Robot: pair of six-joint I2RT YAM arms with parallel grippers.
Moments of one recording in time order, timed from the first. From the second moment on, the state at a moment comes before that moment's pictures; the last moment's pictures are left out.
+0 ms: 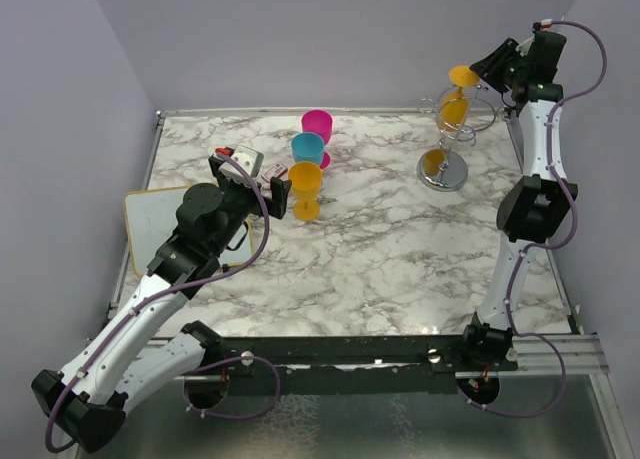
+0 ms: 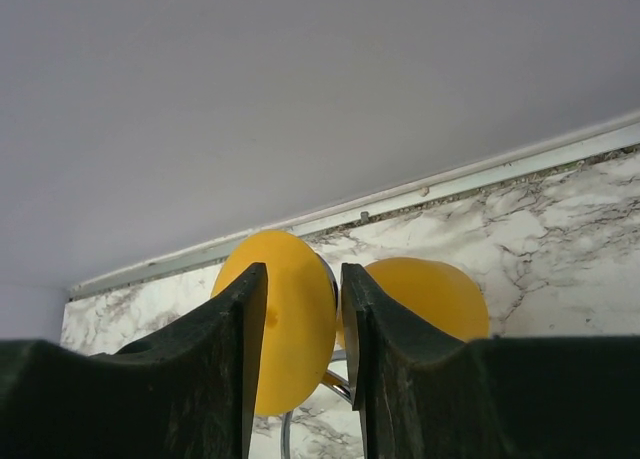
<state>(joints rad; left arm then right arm) -0.58 0.83 0.87 -0.10 -0.13 -0.02 -0.21 2.28 2.40 -0.44 -0.38 0.52</state>
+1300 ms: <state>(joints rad) -0.58 0.83 0.87 -0.10 -0.13 -0.02 -0.21 2.28 2.39 -0.41 -0.41 0.57</state>
